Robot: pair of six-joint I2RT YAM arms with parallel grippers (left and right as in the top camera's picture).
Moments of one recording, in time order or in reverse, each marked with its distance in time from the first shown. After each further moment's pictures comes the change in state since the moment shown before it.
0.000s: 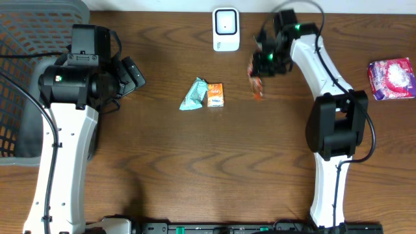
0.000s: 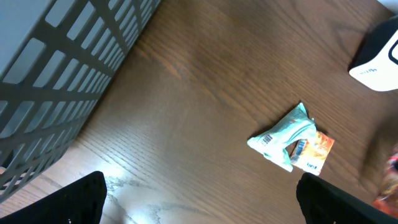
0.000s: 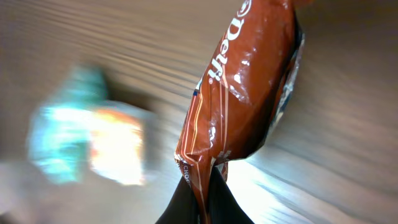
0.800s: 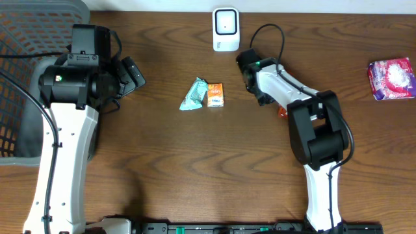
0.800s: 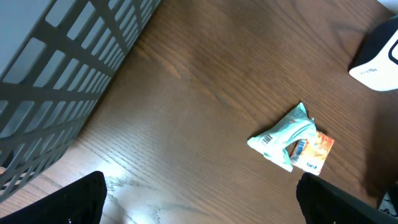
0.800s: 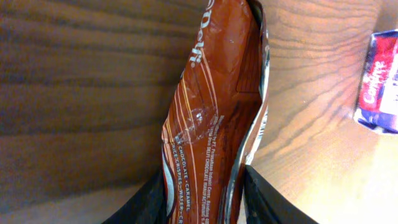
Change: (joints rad) left arm 0.000 0.000 0.000 0.000 0.000 0.000; right arm 0.186 -0.053 -0.444 0.215 1.135 0.155
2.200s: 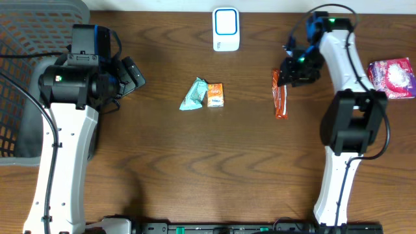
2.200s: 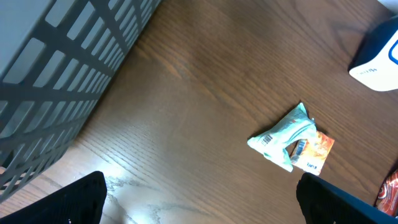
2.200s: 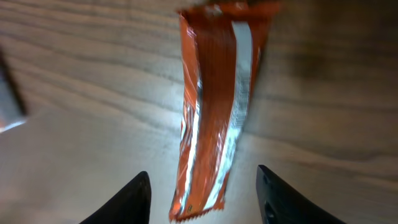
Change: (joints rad) left arm 0.000 0.000 0.000 0.000 0.000 0.000; right arm -0.336 0.090 0.503 -0.492 -0.927 -0.335
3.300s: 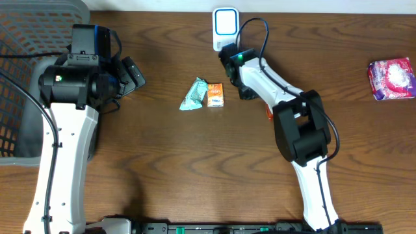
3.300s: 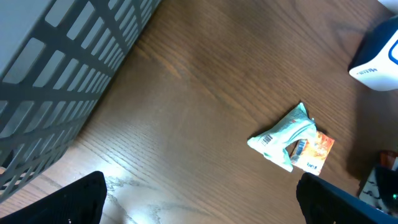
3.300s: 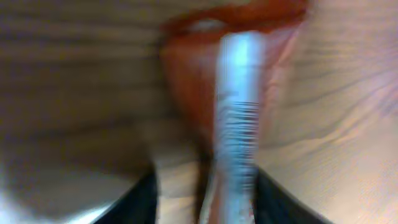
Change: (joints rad) left arm 0.000 0.000 0.000 0.000 0.000 0.000; right arm 0.435 0.019 -0.240 0.275 0.793 0.493
